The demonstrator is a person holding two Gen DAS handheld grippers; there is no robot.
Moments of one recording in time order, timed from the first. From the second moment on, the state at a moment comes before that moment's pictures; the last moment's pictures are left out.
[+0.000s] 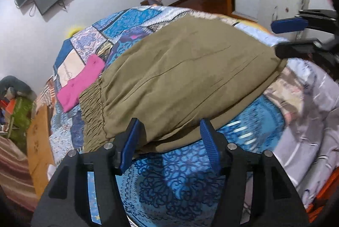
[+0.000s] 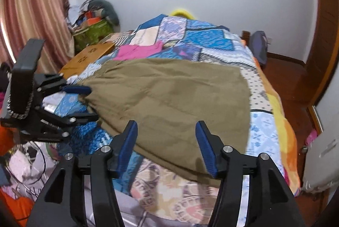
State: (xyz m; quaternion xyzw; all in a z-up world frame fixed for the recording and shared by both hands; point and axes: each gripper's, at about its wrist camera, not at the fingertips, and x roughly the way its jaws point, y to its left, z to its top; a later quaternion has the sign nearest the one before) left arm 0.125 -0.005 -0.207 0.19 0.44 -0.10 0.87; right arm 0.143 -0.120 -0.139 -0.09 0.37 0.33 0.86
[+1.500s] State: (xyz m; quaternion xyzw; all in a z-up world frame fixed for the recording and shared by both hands) left arm 0.126 -0.007 -0.186 0.16 0.40 -0.10 0.90; right arm 0.138 -0.081 -0.147 -0.10 0.37 0.38 0.84
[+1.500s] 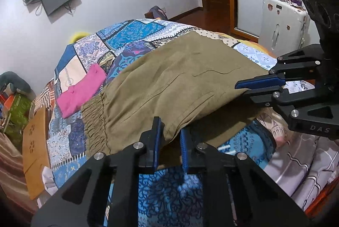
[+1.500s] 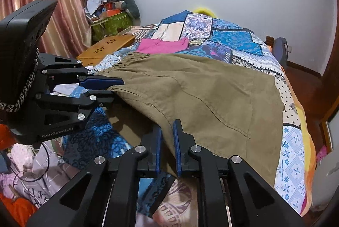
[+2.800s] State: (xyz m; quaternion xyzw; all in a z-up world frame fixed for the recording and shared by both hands) left arm 0.143 0.065 -0.210 -0.01 0.47 -0.07 0.88; right arm 0.163 -0.098 -0.183 0.00 0.47 0.36 0.81
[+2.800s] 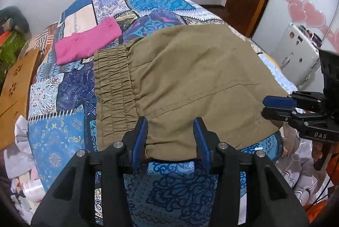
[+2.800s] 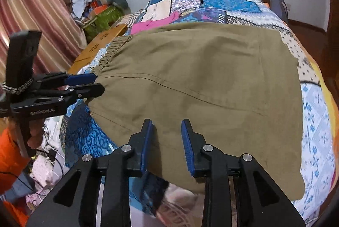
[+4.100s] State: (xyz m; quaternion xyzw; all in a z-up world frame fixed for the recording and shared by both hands) left arm 0.203 0.123 -0.161 -0.05 0.44 0.01 0.90; right arm 0.228 -0.186 -0.132 -0.04 0.40 0.24 0.88
